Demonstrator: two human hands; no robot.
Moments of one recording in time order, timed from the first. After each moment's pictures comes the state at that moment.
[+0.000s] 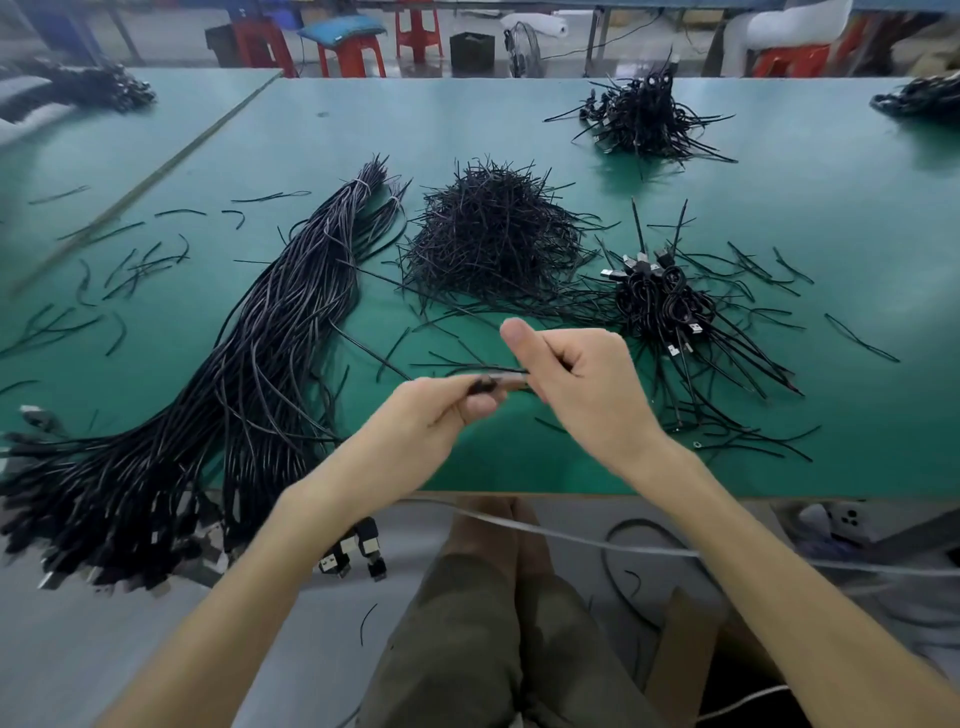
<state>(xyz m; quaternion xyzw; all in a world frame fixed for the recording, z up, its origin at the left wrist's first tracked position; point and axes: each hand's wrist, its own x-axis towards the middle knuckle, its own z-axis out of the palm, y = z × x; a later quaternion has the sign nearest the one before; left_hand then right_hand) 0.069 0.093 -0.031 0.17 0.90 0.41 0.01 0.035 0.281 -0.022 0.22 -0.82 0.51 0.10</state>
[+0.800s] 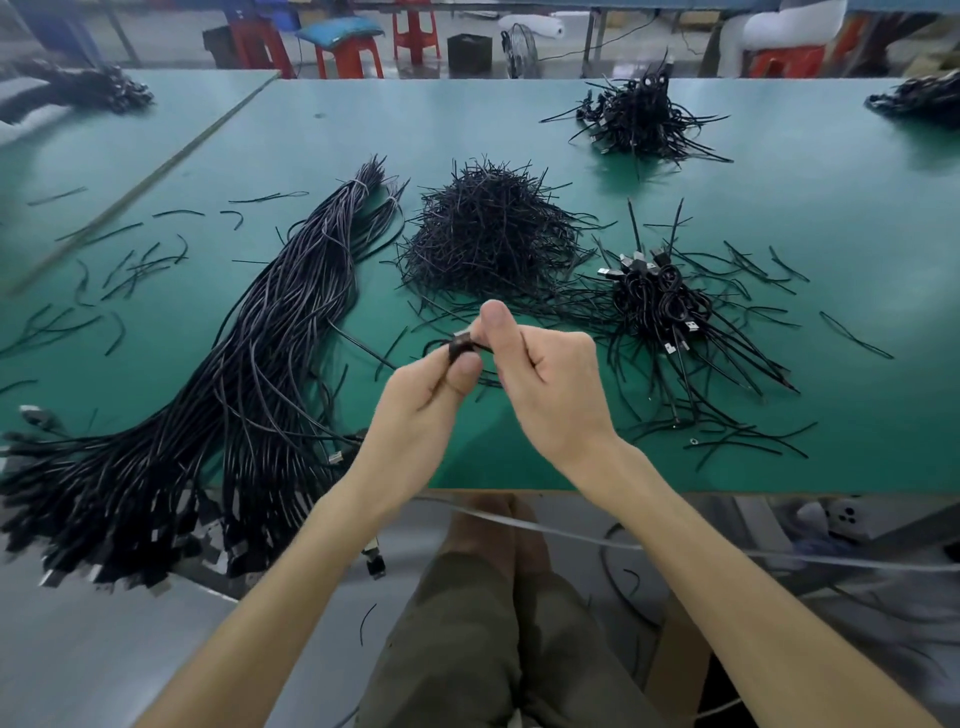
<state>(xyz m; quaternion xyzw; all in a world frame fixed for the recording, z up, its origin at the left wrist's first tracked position) 0.074 0.110 -0.037 0.12 0.80 0.59 -0.07 0.037 0.250 -0.029 0.22 -0.81 0.51 0.21</state>
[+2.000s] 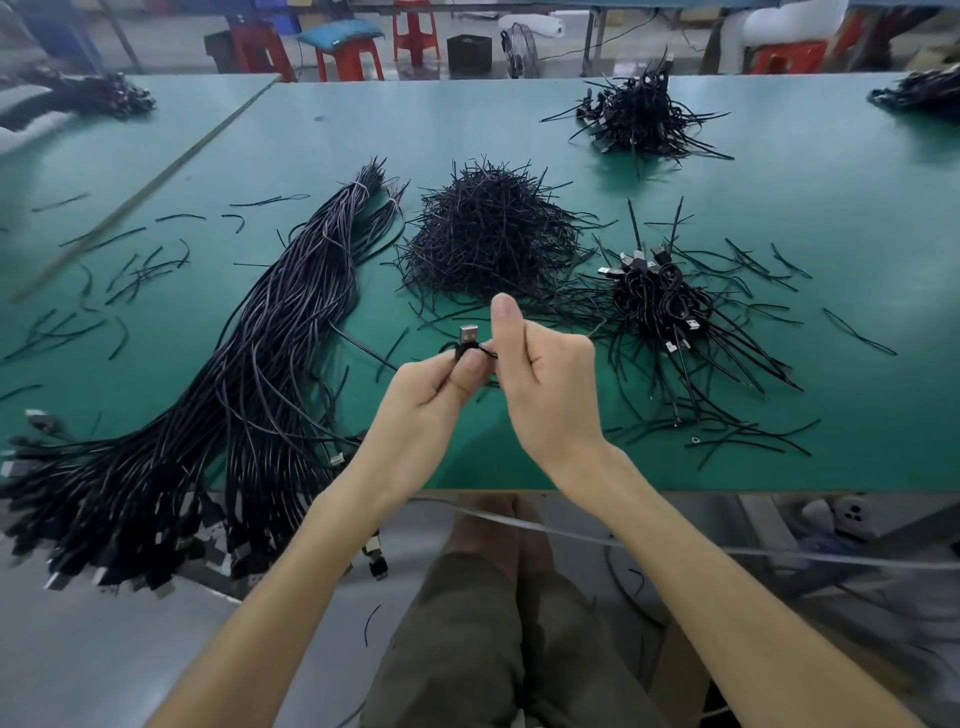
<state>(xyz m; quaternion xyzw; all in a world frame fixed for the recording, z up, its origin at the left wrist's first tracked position) 0.071 0.112 -0.033 0.14 0.79 0.59 -0.08 0.035 0.243 -0.032 0.19 -0.80 0.51 0.27</state>
